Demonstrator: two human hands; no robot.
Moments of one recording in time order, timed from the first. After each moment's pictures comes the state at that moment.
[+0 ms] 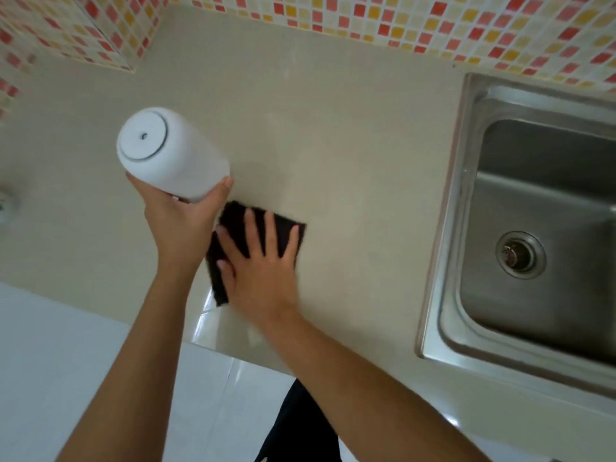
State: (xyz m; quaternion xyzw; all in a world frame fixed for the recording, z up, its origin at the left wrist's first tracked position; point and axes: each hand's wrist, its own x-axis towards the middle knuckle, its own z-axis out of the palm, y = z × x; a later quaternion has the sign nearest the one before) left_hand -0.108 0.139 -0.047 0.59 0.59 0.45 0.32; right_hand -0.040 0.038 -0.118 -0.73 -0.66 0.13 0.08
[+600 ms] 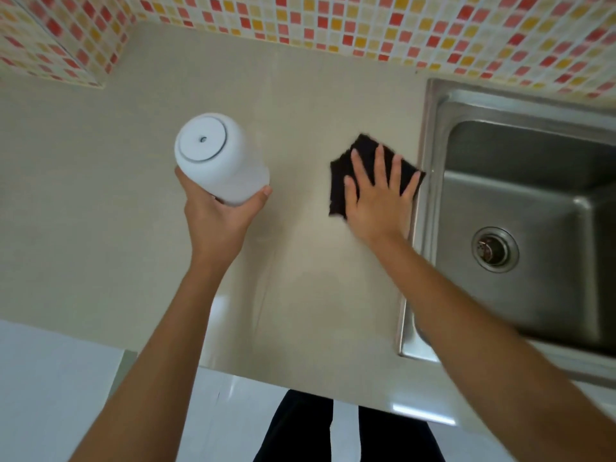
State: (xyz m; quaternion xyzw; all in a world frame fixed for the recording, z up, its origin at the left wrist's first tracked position) left_hand -0.042 0.122 -0.058 0.62 0.55 0.41 0.39; right_hand 0.183 0.055 -0.125 -0.87 -0.49 0.05 0.04
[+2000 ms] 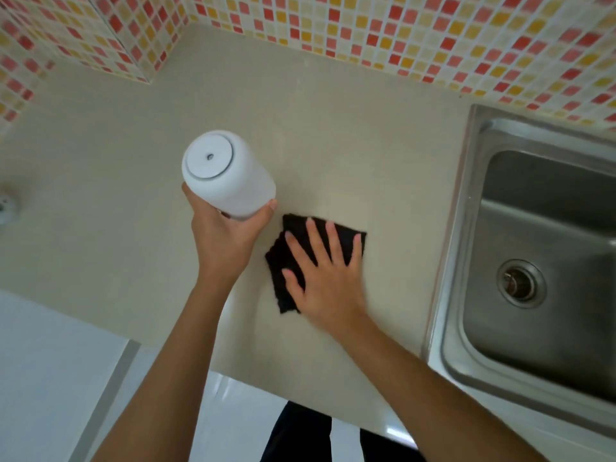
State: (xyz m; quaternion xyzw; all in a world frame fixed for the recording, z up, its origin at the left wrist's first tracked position) left_hand -0.075 0.125 -0.056 0.58 0.58 0.43 0.38; right_hand 0.055 0.020 -0.123 -0.73 -0.68 0.07 0.05
